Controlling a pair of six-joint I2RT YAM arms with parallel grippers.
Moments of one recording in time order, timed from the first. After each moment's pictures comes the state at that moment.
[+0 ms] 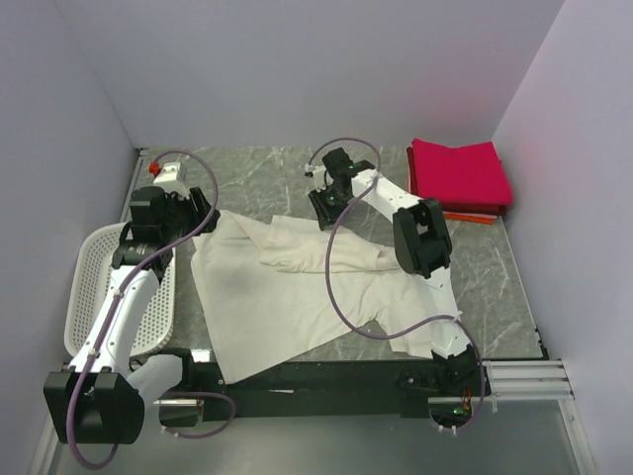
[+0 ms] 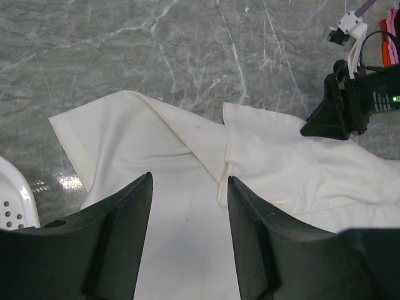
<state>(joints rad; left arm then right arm) -0.02 1.03 0.86 -0.27 0.22 -0.24 0.48 2.38 2.01 -0.80 -0.29 -0.11</state>
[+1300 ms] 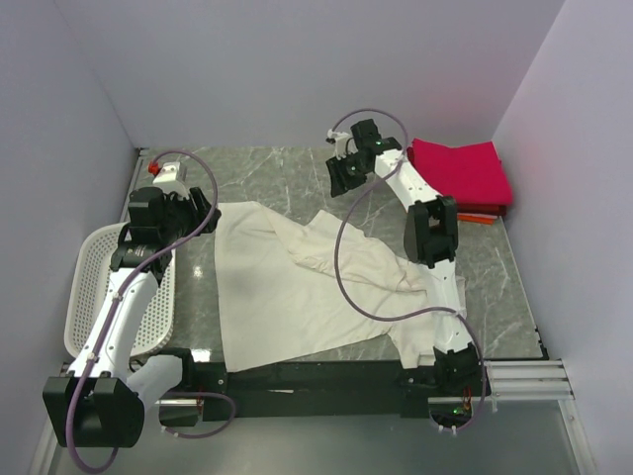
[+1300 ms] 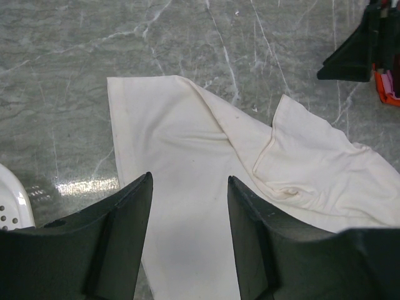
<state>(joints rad) -0.02 1.01 0.86 -0.27 0.25 -0.24 0.32 2.42 2.25 -0.85 -0.41 -0.20</state>
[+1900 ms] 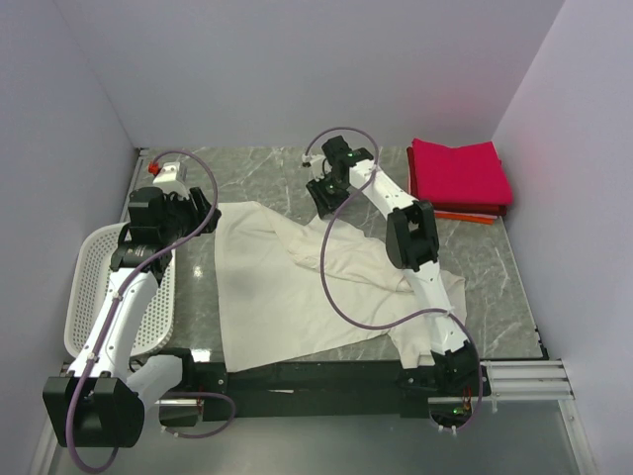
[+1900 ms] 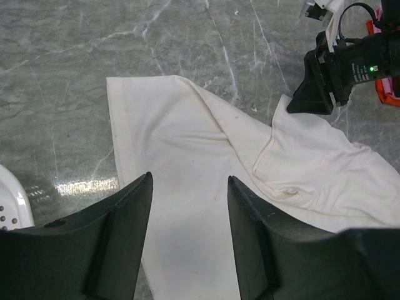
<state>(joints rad) -0.02 1.01 0.86 -0.27 0.25 -0.24 0.44 2.56 2.36 -0.98 -0.30 -0.24</state>
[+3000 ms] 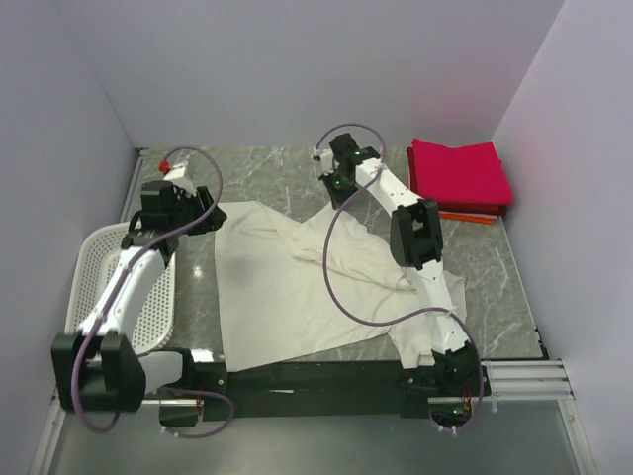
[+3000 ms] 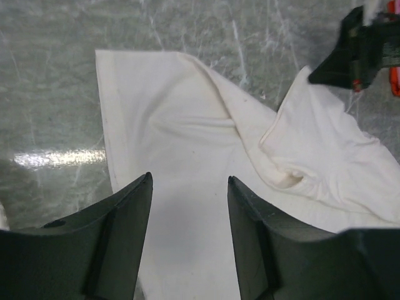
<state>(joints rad) -0.01 1.13 0.87 -0.24 0.27 -0.27 0.42 2.57 2.36 -0.93 -0.18 -0.19</state>
